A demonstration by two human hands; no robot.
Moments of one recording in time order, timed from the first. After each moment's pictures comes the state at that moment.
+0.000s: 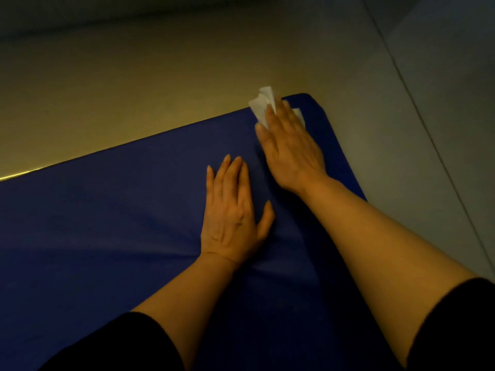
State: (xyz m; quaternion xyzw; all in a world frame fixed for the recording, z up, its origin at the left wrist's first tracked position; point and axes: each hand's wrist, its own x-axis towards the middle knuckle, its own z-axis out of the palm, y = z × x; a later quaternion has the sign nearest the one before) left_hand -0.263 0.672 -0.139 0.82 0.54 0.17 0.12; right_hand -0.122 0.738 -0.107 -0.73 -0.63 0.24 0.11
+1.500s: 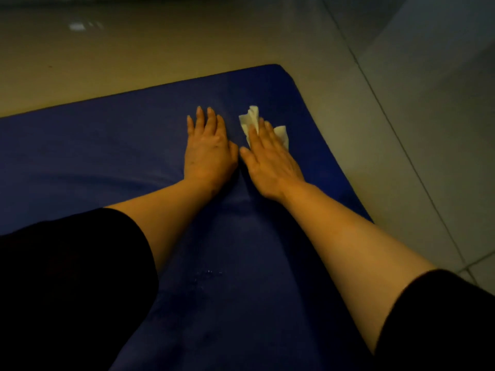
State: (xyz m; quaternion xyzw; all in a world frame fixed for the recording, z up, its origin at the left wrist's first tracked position) left_hand -0.265 0.671 -0.126 0.81 0.57 0.07 0.15; right_hand -0.144 0.618 -0.099 -0.71 -0.64 0.27 0.05
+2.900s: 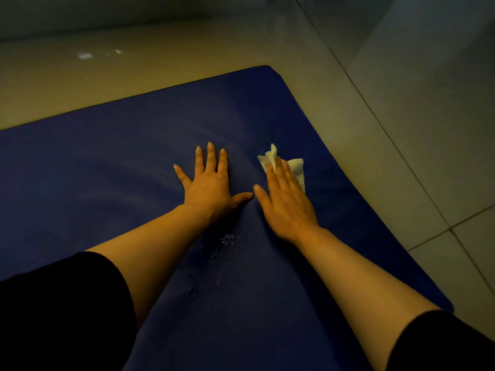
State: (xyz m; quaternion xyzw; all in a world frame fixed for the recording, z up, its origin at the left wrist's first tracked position) left_hand -0.302 0.574 -0.108 0.81 0.55 -0.09 0.21; right_hand -0.157 0.491 -0.107 -0.75 -0.62 0.20 0.08
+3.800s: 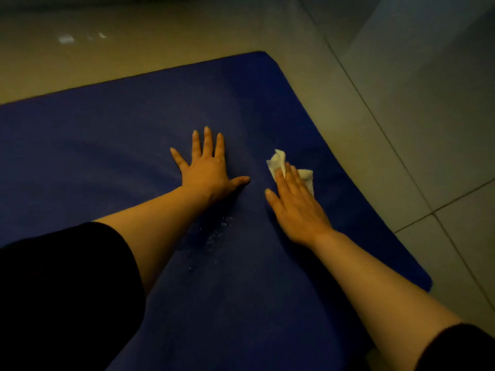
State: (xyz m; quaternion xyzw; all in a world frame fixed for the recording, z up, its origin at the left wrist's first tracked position) left_hand -0.303 0.573 -0.112 0.81 0.54 -0.09 0.21; right_hand -0.149 0.448 -0.092 -0.76 -0.57 0.30 0.05
